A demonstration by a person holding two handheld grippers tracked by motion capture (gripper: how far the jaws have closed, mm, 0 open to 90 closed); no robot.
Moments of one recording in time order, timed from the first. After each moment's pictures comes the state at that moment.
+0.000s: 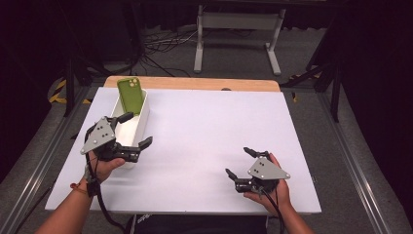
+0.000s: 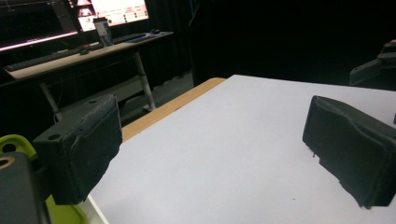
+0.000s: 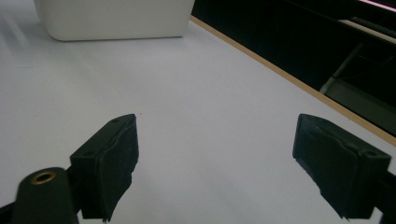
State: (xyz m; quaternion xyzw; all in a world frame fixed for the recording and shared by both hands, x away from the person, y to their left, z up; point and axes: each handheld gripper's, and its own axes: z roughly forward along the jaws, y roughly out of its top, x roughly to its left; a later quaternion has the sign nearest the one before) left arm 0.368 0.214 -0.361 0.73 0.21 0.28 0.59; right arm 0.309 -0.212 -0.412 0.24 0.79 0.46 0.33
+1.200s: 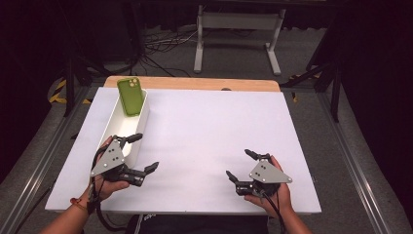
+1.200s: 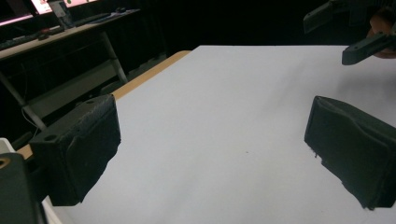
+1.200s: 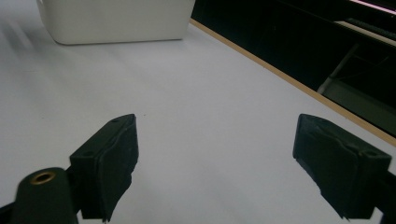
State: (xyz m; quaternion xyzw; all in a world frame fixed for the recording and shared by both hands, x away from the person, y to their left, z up) left arm 0.333 0.201 -0.393 0.77 0.16 0.25 0.56; right arm 0.299 -0.213 -0.410 0.24 0.78 0.47 0.33
